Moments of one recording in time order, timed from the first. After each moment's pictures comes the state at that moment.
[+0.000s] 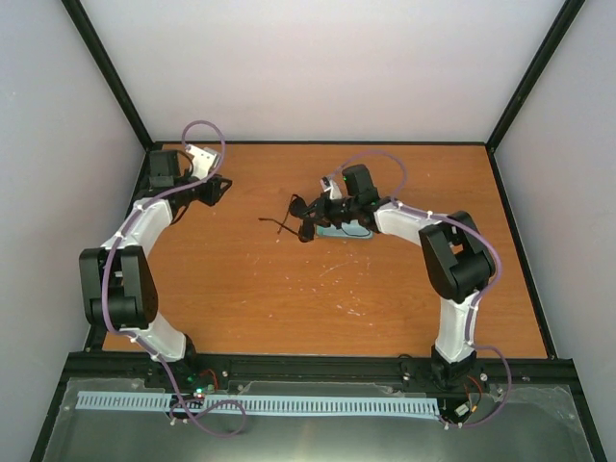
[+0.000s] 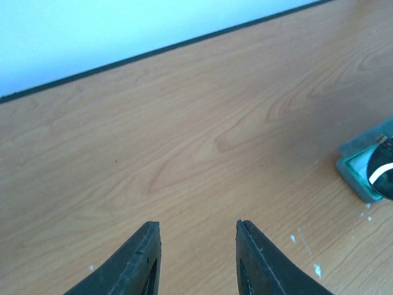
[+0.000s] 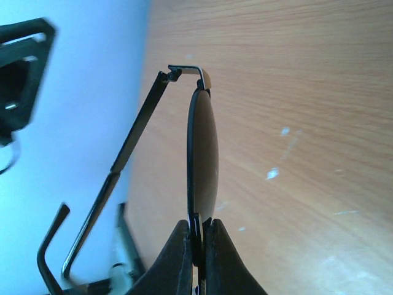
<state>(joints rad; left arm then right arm) 0.07 1.60 1.13 -0.24 0.57 0.31 0.52 1.97 1.30 -0.06 -0.73 0.74</state>
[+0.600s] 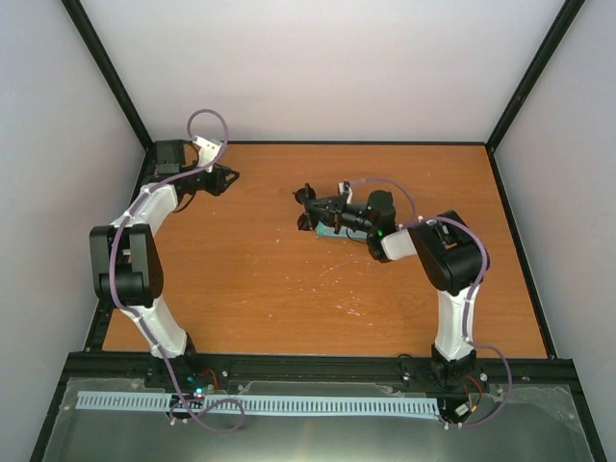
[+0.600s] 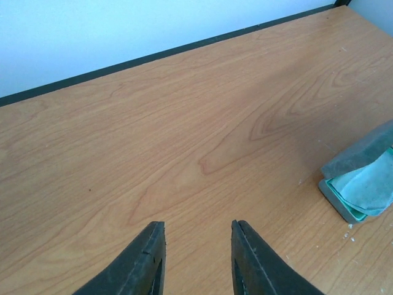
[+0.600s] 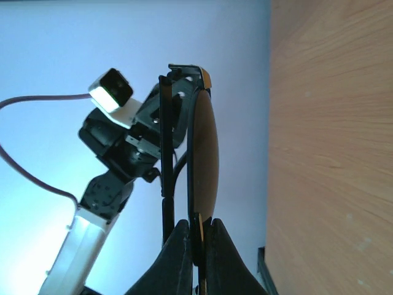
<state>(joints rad) 0.06 1.73 1.28 -0.24 0.69 0.27 0.46 2.03 0.96 1.16 -0.87 1.61</state>
